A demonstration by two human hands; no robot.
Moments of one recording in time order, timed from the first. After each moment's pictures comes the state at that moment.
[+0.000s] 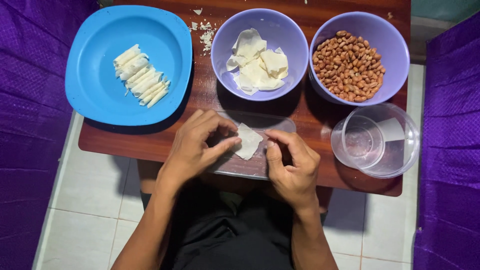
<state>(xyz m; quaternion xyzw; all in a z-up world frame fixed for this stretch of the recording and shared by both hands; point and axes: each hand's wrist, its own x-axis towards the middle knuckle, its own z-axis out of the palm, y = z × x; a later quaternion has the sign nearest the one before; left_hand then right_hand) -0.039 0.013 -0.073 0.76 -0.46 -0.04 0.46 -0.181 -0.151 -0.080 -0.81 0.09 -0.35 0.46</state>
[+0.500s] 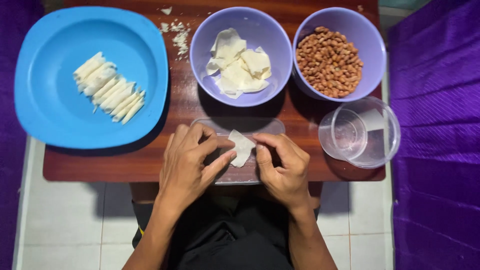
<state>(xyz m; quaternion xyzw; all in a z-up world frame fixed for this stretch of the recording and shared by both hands) -0.046 0.019 -0.081 0.81 -0.46 -0.04 0.37 -0.170 -0.143 -0.076 -0.83 0.11 -0.34 0.42</state>
